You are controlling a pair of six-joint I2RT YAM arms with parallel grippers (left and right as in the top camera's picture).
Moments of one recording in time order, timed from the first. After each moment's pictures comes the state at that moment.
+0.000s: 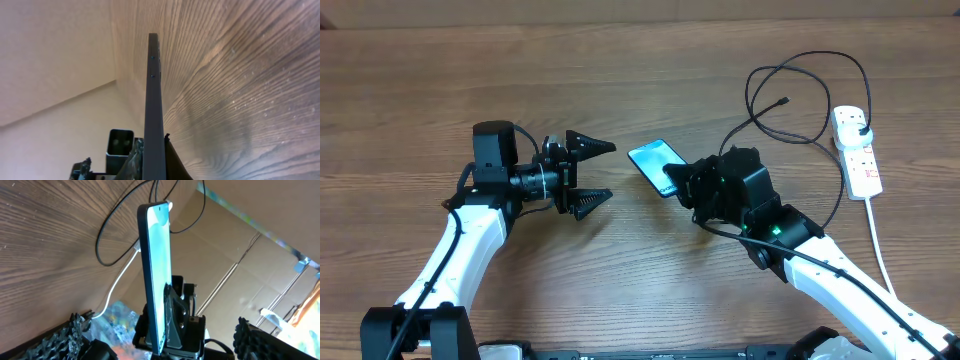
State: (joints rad) left arm -0.02 1.46 0.80 -0.15 1.14 -1.36; right arm 0.55 1.29 0.74 -0.02 -0.23 1.71
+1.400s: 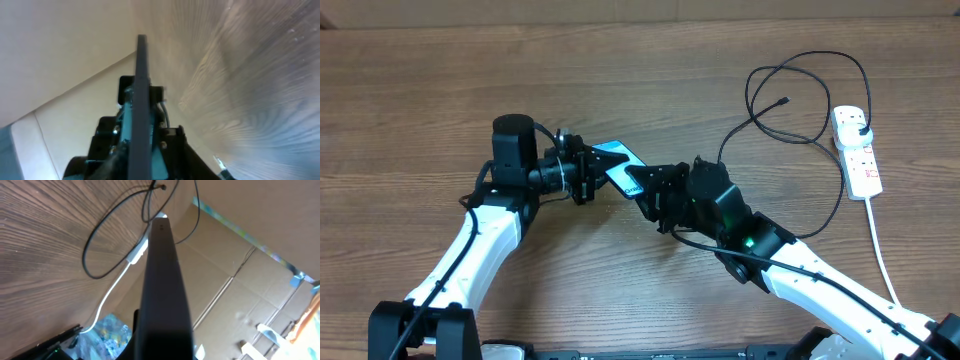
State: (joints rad) left arm -0.12 1.47 0.79 0.04 0.99 -1.55; right arm 0.72 1.34 0.75 0.13 -0.19 1.96
